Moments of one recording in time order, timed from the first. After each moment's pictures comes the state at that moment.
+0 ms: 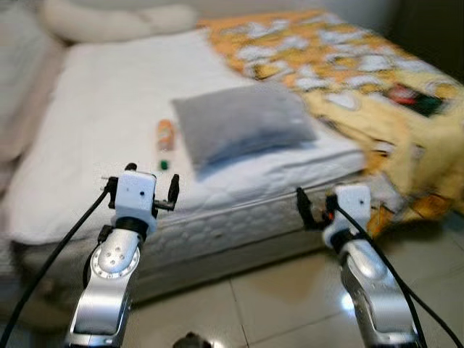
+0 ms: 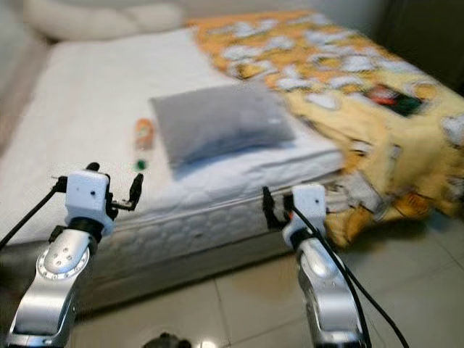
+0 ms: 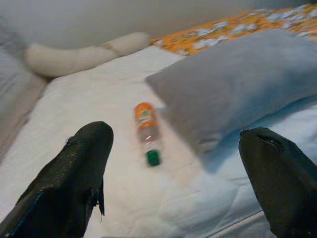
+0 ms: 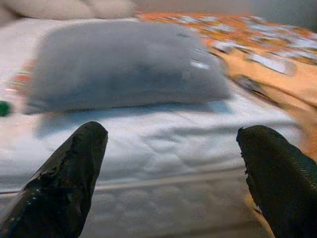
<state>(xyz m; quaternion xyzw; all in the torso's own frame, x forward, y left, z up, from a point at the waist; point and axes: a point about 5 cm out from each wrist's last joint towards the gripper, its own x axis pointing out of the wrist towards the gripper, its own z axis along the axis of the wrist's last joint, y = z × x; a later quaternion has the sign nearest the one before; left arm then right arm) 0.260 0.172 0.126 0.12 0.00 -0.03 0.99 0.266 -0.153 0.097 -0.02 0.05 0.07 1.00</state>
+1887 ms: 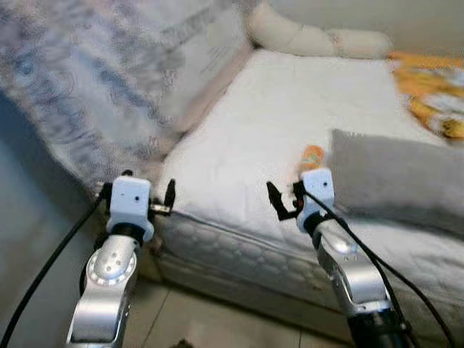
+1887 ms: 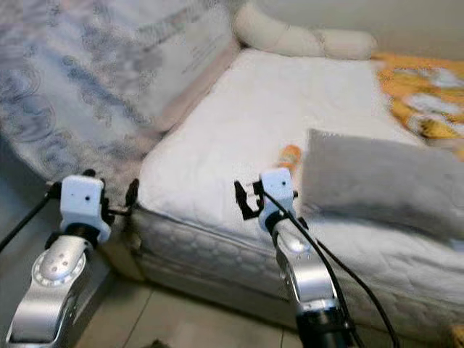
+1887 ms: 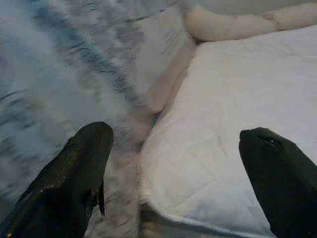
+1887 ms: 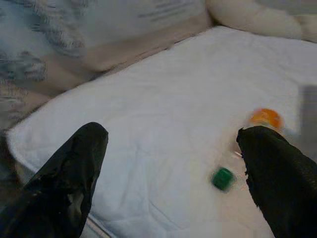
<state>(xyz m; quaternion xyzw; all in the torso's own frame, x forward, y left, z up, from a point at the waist) 0.253 0.175 0.122 0.10 0.02 -0.02 0.99 0.291 -0.122 0.095 -0.03 0.09 0.13 0.99</state>
